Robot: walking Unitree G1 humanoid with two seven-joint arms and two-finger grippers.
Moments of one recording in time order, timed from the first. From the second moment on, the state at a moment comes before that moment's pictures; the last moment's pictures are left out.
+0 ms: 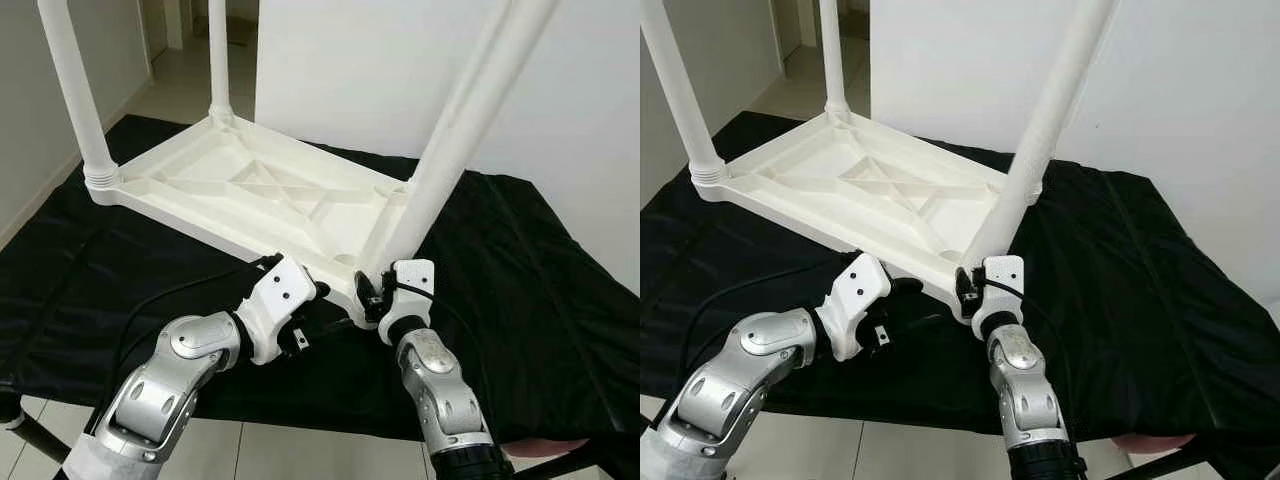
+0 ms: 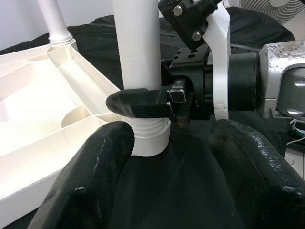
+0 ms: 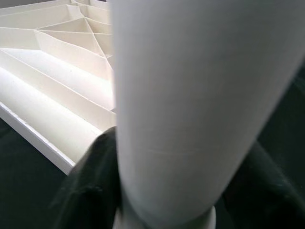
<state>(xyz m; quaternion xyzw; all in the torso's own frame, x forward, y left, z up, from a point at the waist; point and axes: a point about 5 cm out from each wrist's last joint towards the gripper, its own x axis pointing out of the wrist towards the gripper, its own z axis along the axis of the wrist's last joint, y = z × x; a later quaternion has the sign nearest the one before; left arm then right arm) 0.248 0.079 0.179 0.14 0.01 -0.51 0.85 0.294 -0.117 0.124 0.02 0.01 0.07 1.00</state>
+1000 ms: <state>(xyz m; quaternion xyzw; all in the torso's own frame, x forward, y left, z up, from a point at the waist) 0.249 0.081 0.180 0.14 0.01 -0.51 0.85 0.325 -0.127 0.127 -0.09 0.00 0.40 0.91</state>
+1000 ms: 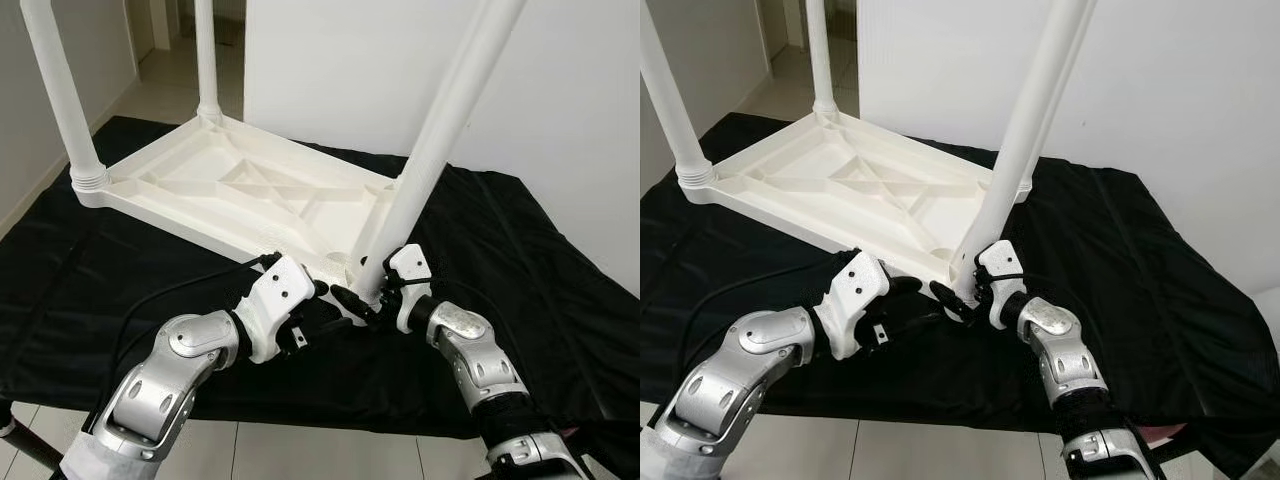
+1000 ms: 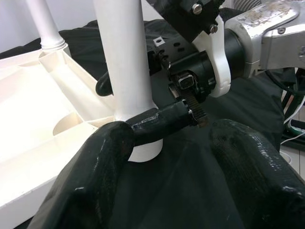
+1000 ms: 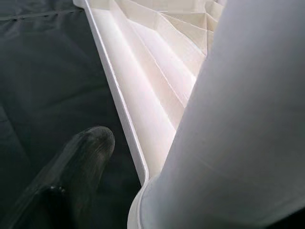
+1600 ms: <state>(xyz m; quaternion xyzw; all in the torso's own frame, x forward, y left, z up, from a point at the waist) 0.248 0.084 0.182 0.14 0.01 -0.50 0.85 0.336 -0.120 0.121 -0.06 0.01 0.39 0.92</state>
